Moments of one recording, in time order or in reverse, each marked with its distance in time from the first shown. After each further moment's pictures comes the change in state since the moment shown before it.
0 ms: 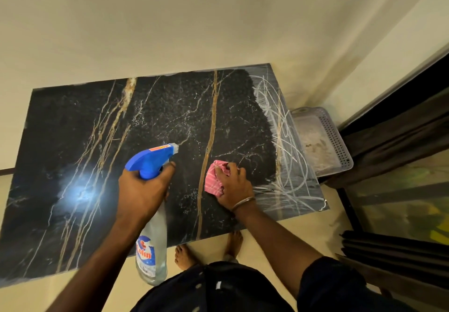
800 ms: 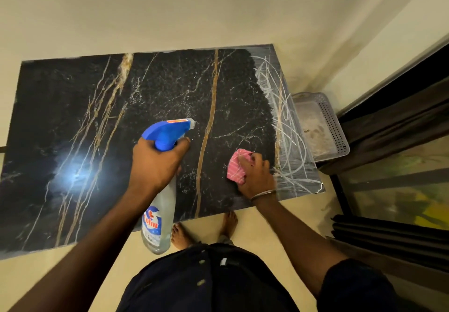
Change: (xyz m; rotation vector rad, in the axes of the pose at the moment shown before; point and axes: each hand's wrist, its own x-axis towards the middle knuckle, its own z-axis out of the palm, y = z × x) left_hand -0.001 0.003 0.014 -0.041 -0.074 0.033; right_hand -0.037 0.049 0.002 0.049 0.057 0.138
